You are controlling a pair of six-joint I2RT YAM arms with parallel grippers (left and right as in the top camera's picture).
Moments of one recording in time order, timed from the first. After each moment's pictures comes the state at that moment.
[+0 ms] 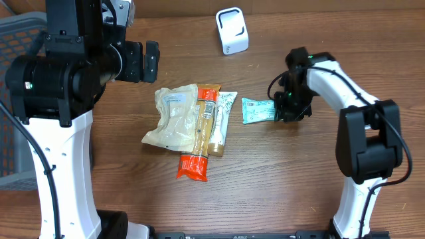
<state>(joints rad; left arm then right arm) -0.11 1.63 2.30 -1.50 -0.01 0.03 0.19 2.12 1.57 -1.13 -0.28 0.20</state>
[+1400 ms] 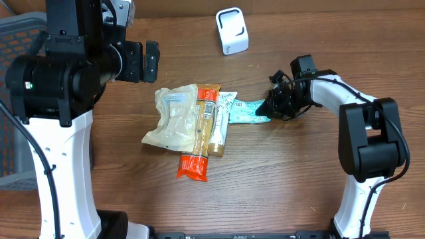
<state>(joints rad) -0.11 1.63 2.30 -1.50 -0.01 0.03 0.16 2.13 1.37 -0.68 -0.73 0.18</state>
